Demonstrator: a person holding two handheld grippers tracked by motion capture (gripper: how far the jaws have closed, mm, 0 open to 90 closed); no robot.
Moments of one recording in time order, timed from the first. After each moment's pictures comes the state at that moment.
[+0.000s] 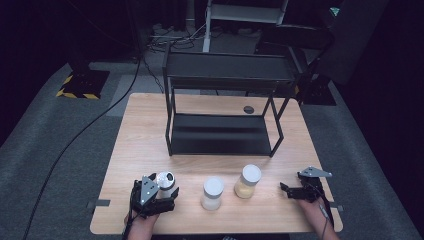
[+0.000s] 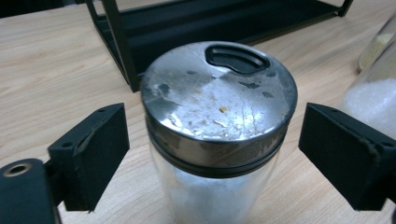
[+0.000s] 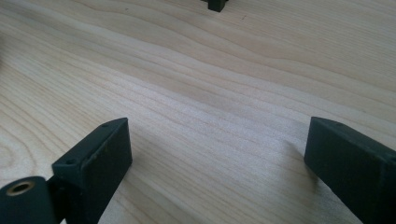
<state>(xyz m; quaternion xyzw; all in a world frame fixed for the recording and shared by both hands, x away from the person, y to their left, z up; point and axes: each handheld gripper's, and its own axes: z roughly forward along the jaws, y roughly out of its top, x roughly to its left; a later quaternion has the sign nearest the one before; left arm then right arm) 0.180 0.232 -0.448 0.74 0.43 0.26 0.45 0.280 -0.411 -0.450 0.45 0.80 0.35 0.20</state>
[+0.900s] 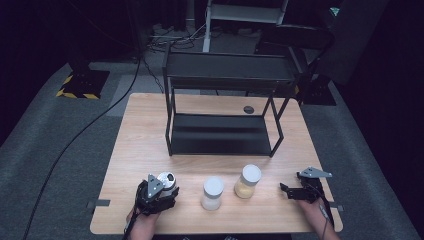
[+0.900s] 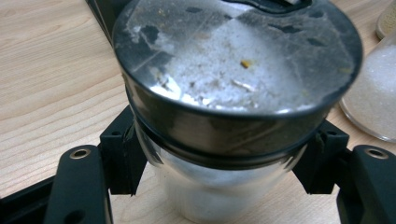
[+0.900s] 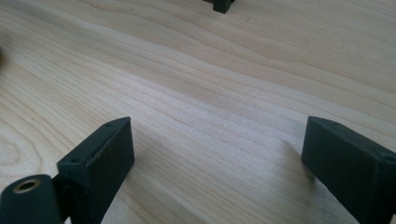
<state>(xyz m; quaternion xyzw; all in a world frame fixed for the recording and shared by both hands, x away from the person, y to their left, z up) 0.199 0.223 -0.438 0.77 0.45 0.22 0.40 0.279 -0.412 -0.450 0.44 0.80 0.35 0.20</state>
